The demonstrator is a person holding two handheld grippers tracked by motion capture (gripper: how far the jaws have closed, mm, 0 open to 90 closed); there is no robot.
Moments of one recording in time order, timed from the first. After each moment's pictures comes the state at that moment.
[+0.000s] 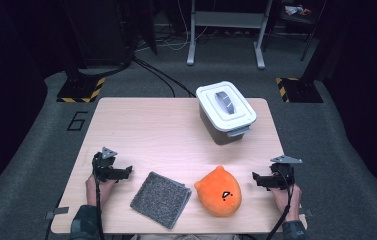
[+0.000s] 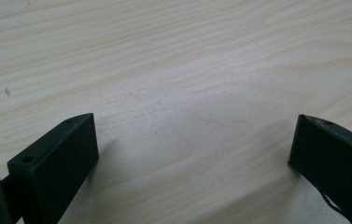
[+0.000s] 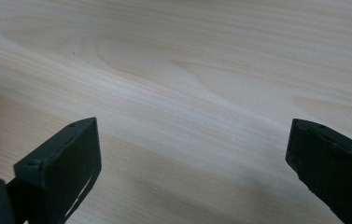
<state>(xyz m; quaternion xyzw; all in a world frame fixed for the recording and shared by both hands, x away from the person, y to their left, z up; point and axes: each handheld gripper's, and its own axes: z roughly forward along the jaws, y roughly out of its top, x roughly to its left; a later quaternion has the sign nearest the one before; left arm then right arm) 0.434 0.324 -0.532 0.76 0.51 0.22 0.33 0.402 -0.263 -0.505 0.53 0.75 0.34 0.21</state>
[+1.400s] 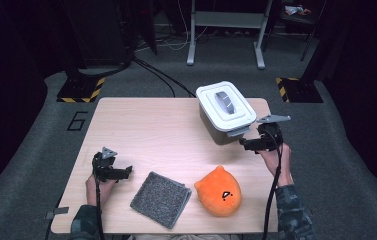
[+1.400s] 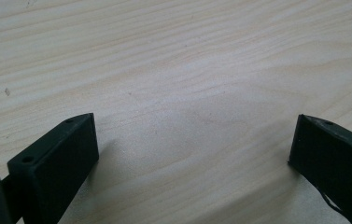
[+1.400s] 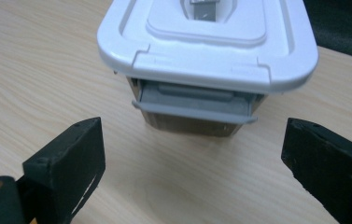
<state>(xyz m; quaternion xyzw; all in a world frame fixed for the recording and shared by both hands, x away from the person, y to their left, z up) 0.434 0.324 -0.532 0.76 0.51 0.22 0.33 0.473 -0.210 -0.397 0.45 0.78 0.37 0.22</state>
